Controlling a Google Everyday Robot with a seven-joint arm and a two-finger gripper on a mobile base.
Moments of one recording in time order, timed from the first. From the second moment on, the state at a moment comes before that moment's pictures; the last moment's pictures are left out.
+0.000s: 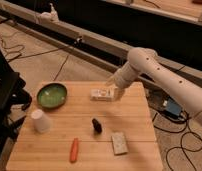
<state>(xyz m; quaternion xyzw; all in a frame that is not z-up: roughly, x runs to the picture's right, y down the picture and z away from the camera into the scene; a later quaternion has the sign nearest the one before) 0.048 0.021 0.754 -0.26 -0.28 -0.08 0.92</state>
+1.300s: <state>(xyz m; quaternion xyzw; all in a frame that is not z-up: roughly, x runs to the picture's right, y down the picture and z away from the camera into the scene) -0.142 0.078 0.697 -0.26 -0.36 -0.19 0.87</state>
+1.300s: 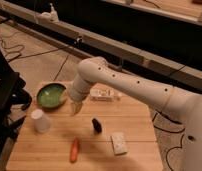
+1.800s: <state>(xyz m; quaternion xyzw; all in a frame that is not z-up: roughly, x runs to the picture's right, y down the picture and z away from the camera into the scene) -0.196 0.075 0.705 -0.26 -0.37 -0.21 0.87</state>
